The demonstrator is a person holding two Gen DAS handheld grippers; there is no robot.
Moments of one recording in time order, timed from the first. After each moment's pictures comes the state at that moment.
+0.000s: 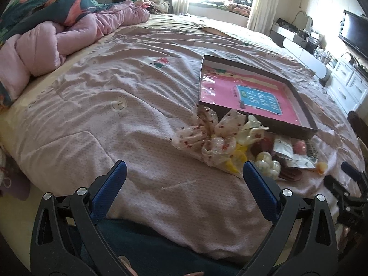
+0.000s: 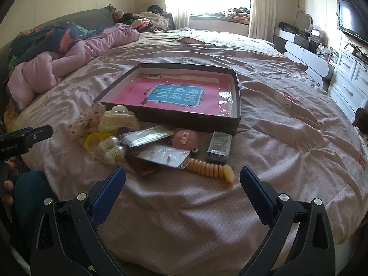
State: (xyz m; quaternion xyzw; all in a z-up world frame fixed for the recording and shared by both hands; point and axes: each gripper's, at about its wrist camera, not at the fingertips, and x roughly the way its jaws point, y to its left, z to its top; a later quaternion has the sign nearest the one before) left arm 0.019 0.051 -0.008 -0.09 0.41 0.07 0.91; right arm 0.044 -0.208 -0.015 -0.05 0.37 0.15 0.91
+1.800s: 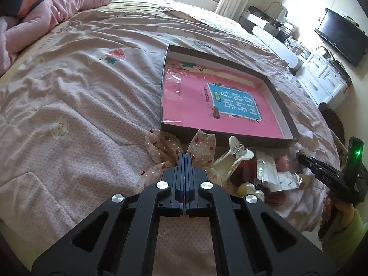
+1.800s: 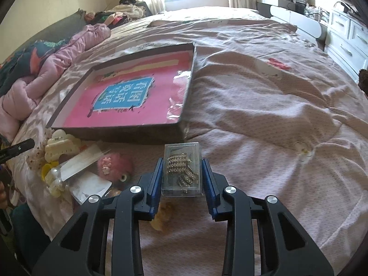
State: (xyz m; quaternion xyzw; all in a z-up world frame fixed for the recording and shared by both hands) left arm 0.099 0.061 -0.018 -0.13 0.45 -0.07 0.88; right arm 0.137 -0.284 -0.049 0.03 0.44 0.13 0.89
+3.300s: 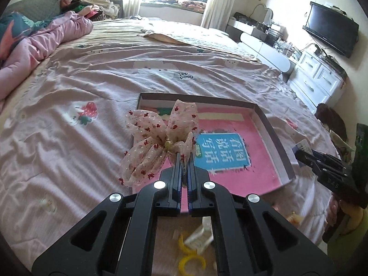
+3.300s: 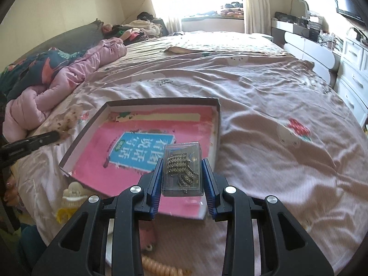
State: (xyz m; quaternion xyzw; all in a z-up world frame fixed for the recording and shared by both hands) left arm 0.182 0.022 0.020 -0.08 0.40 -0.08 0.91; right arm 0.202 -0.244 0.009 0.01 0.38 0.17 0.91
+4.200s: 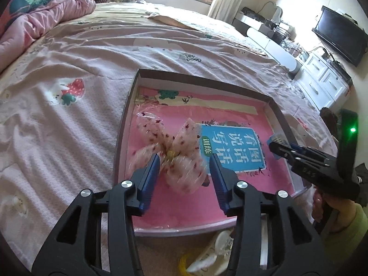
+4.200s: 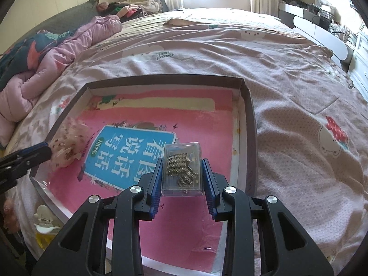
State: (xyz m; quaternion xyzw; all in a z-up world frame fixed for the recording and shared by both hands) left arm 0.206 0.028 -0.022 -0.11 0.43 -0.08 0.89; right arm 0.275 -0.206 -0.047 -0.01 0.45 0.17 0.88
